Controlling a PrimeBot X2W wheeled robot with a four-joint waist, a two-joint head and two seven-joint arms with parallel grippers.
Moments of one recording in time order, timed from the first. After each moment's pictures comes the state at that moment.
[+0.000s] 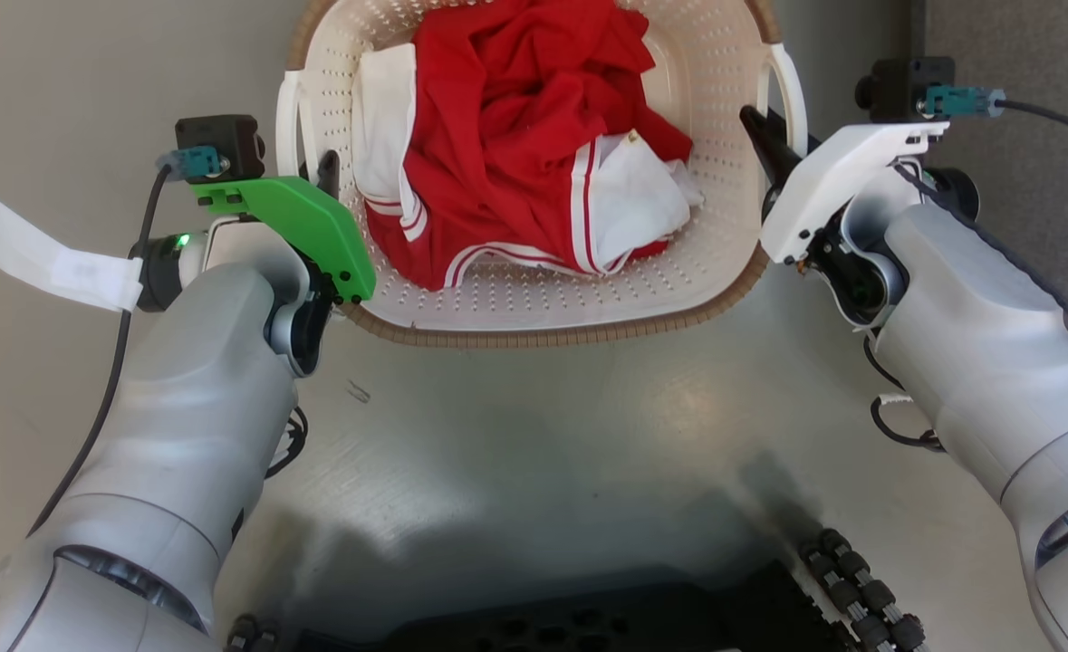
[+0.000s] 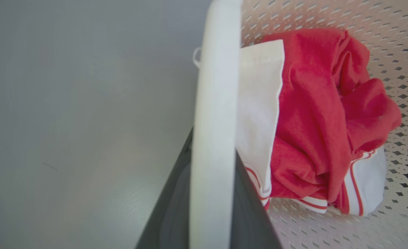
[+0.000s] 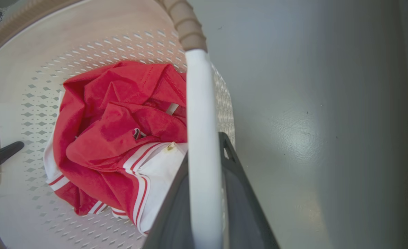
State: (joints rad) left arm -1.01 0.02 -0.81 1.12 -0.99 -0.01 -0.14; right arm -0.96 -0.18 0.83 0.98 0.97 0.11 -0.11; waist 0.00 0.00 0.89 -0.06
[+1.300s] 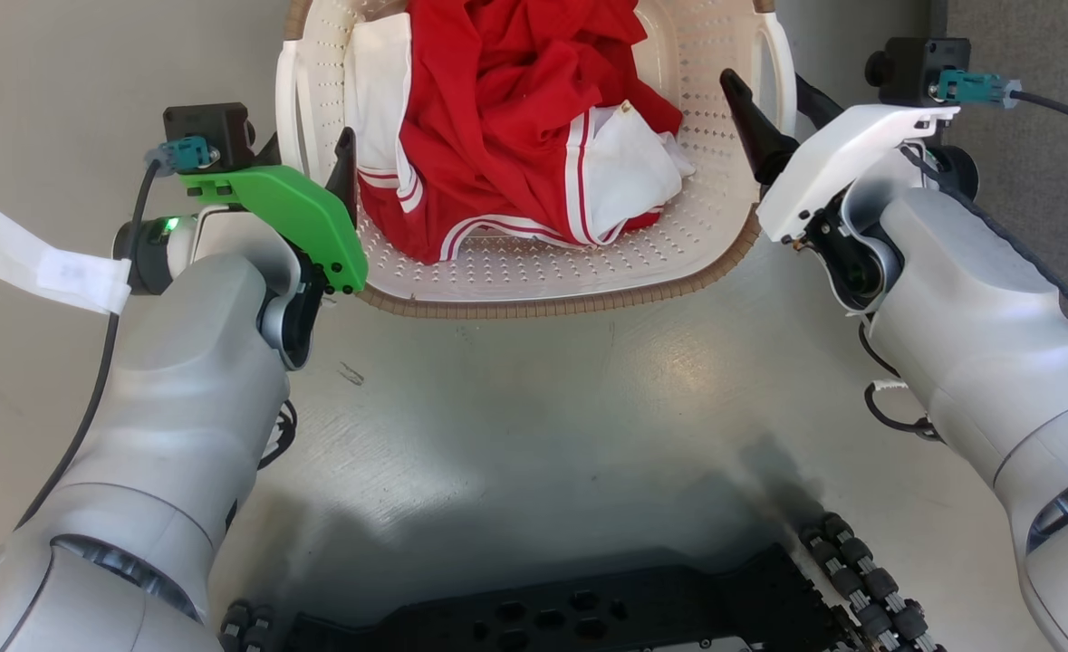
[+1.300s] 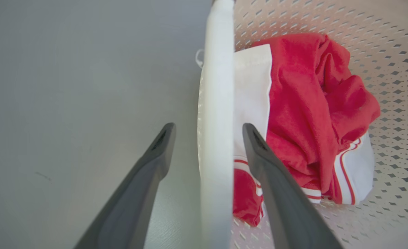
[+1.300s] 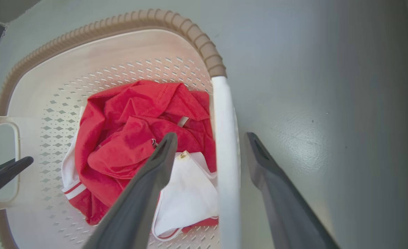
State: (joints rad) left arm -1.04 0.02 -0.84 1.15 -0.98 -0.04 -0.21; right arm -1.00 -0.16 0.87 1.03 1.01 0.12 -0.21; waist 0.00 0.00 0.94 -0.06
